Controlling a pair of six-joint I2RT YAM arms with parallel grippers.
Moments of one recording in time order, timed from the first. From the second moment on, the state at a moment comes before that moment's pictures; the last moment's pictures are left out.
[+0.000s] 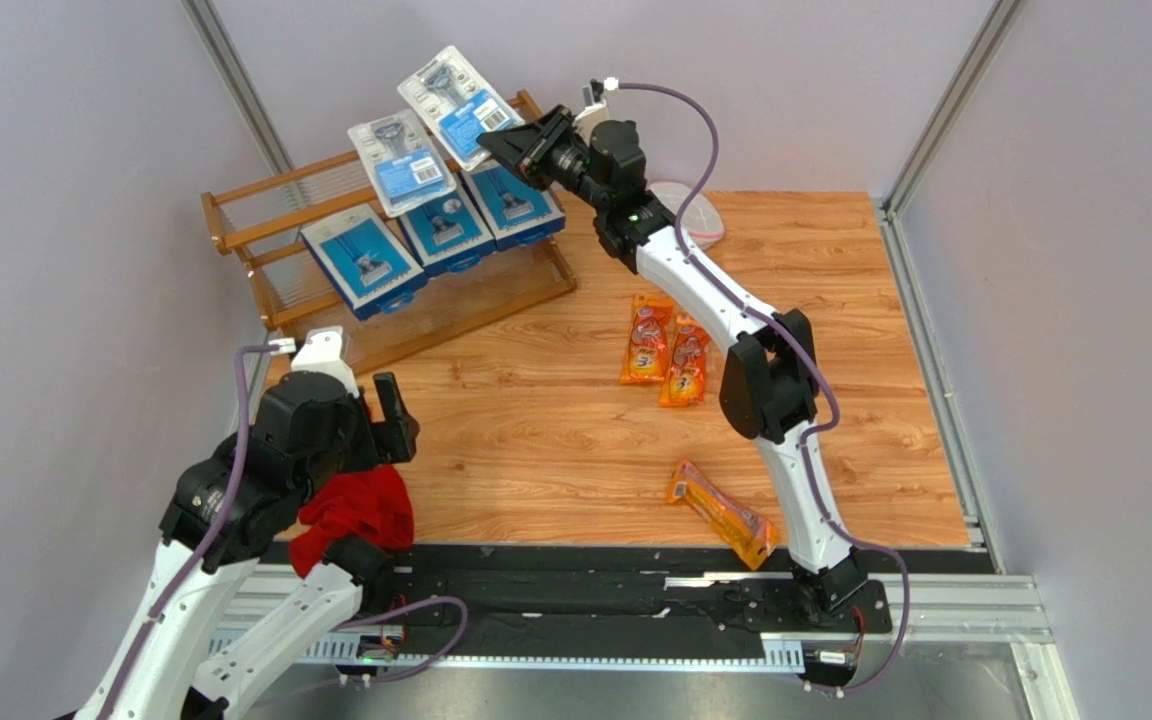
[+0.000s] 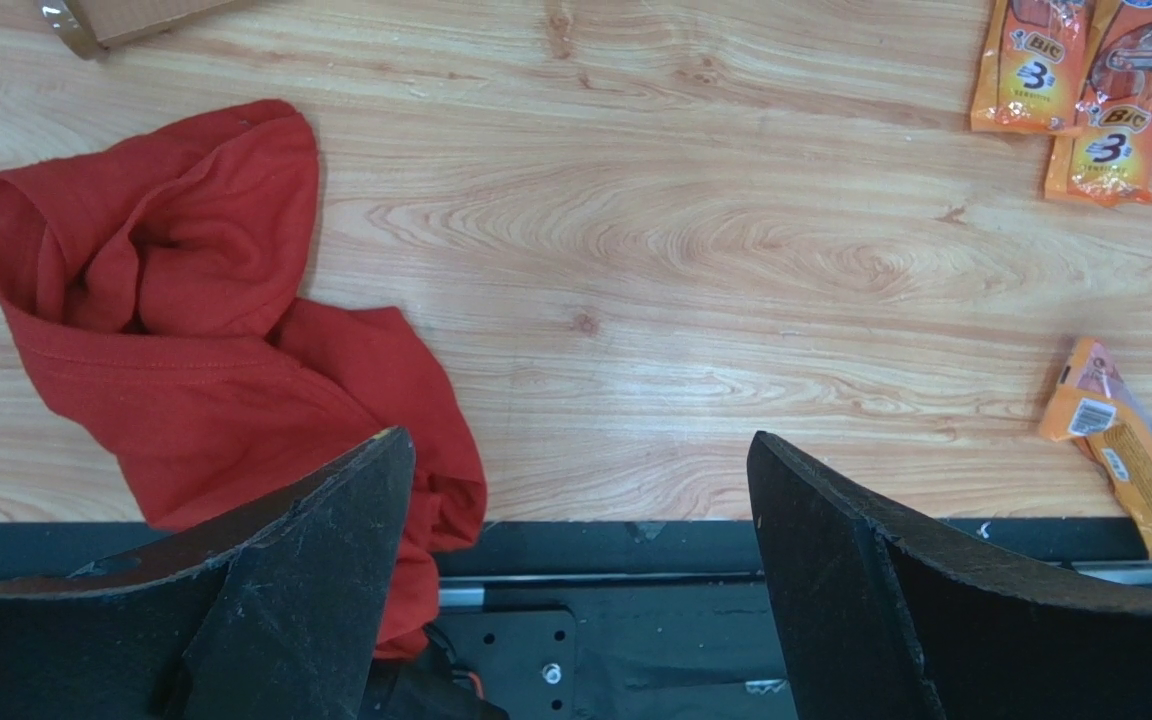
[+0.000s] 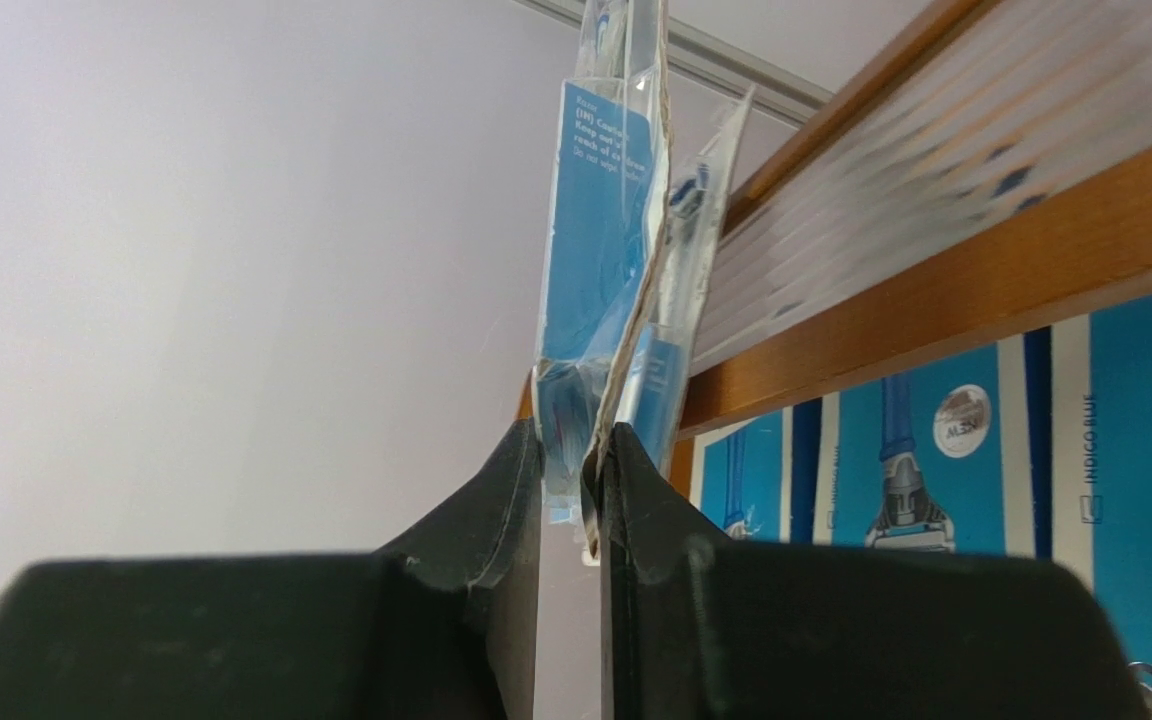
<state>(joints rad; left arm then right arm) -0.50 0.61 1.07 -1.17 -0.27 -0.51 0.58 2.30 2.24 0.25 -0.30 1.24</state>
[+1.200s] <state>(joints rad) -0.50 0.58 1.07 -1.17 -0.27 -0.50 0.57 2.40 2.27 0.24 -0.24 1.35</state>
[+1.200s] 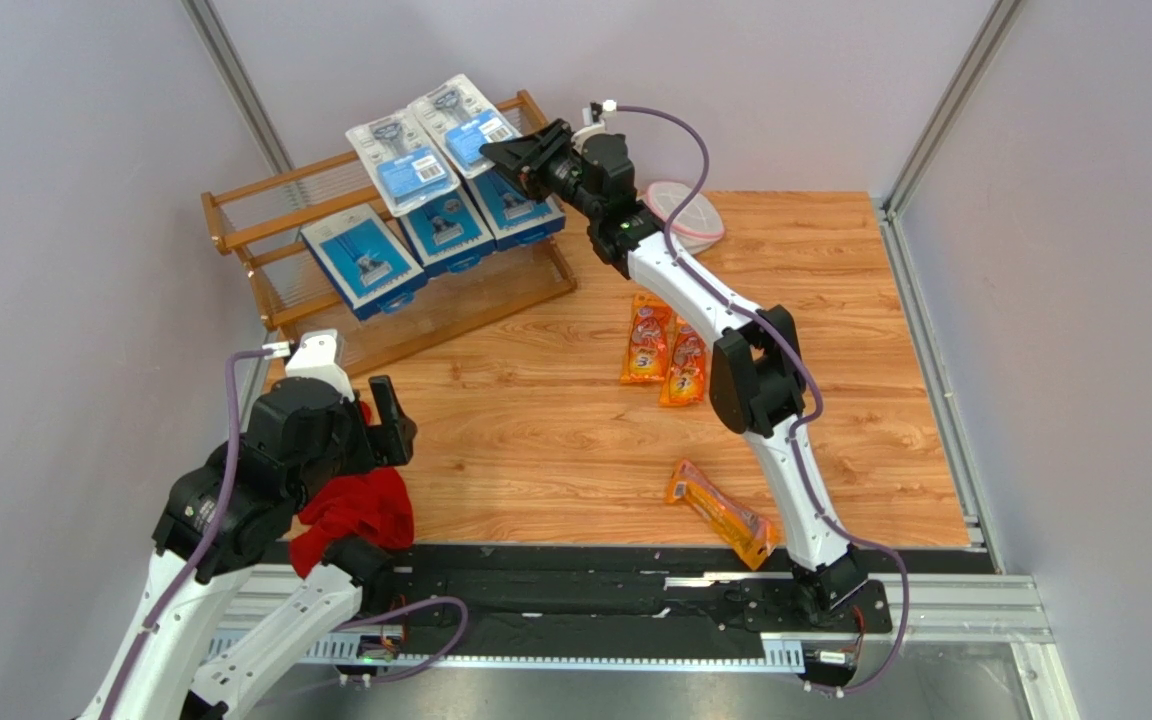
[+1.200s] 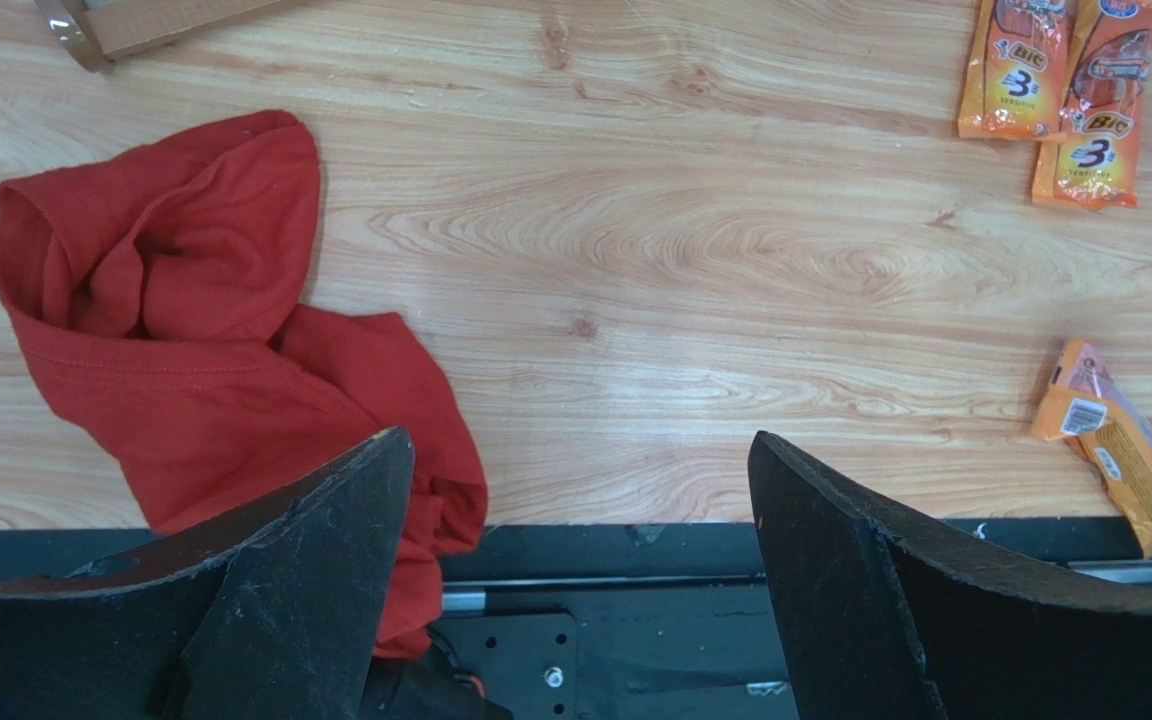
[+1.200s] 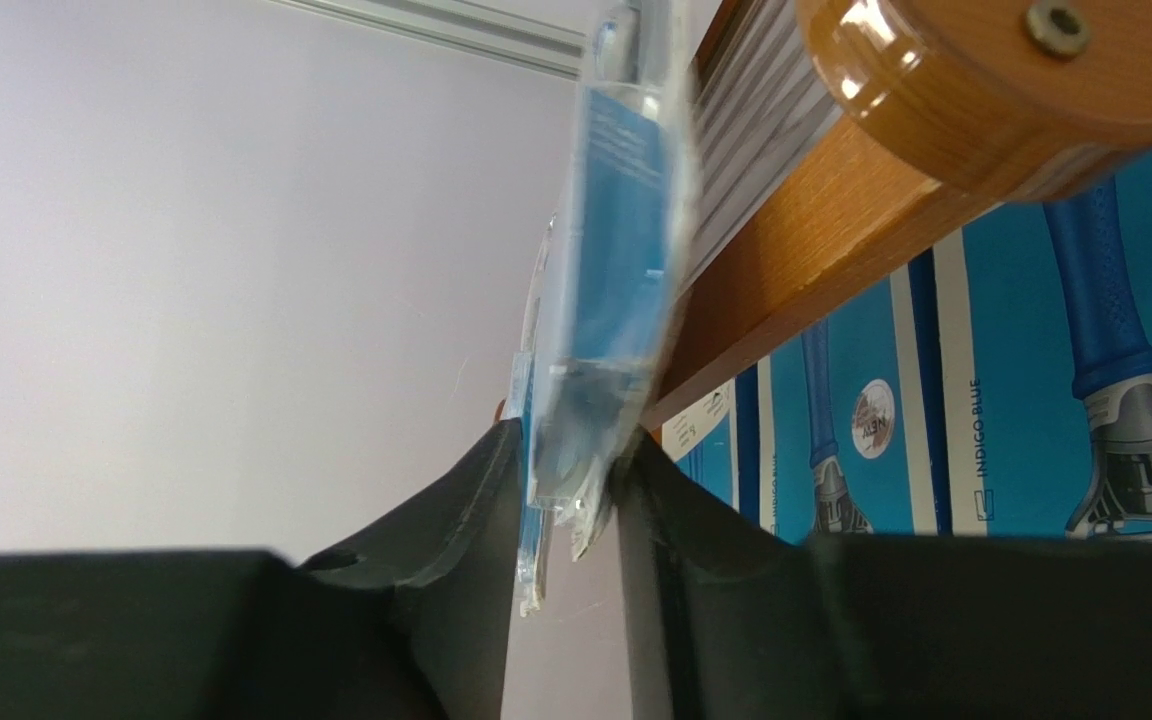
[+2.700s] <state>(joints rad) -0.50 0.60 1.01 -1.09 -0.13 -0.50 0.52 1.66 1.35 0.26 -0.26 1.11</state>
